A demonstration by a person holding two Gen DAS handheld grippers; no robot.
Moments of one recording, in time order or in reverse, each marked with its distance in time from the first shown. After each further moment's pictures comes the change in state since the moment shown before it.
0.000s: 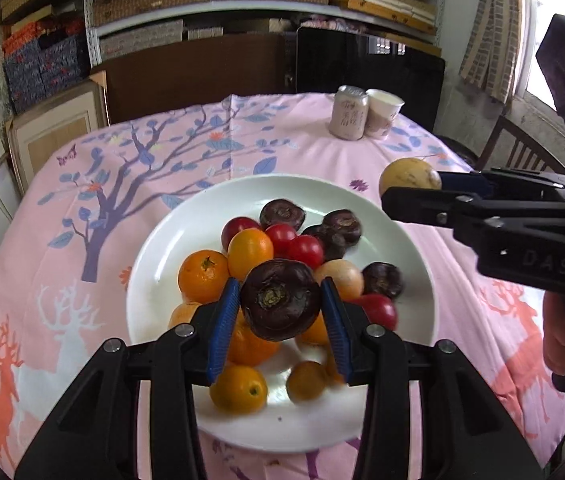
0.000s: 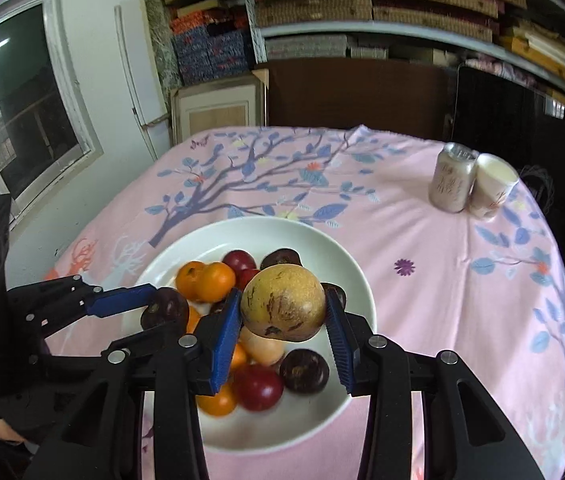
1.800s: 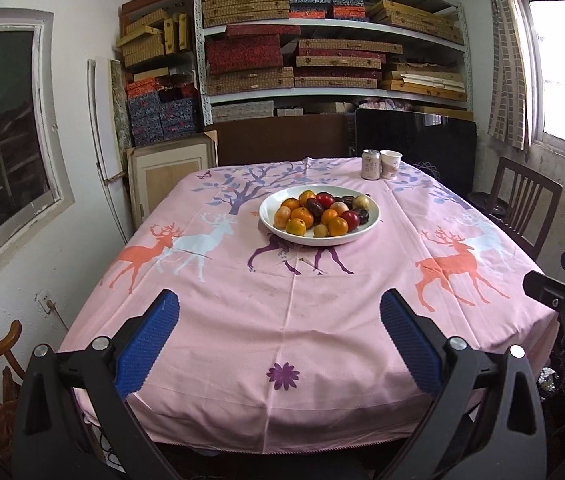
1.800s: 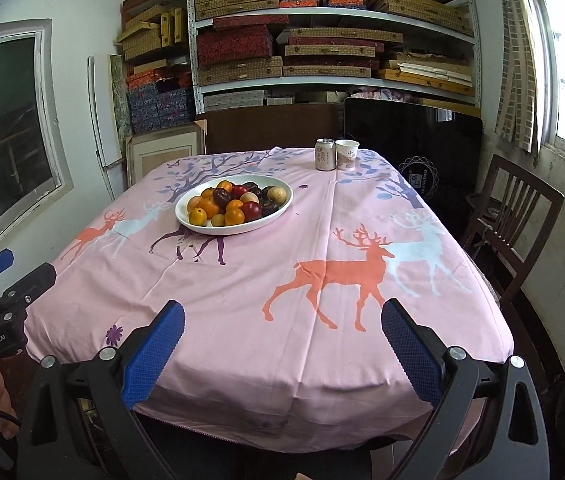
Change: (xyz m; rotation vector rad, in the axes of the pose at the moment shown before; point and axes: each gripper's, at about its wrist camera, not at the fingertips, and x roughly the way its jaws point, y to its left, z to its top) left arm -0.323 -0.093 -0.248 -0.096 -0.325 0.315; right arm -0.296 0.106 -0.275 0.142 -0.231 -0.293
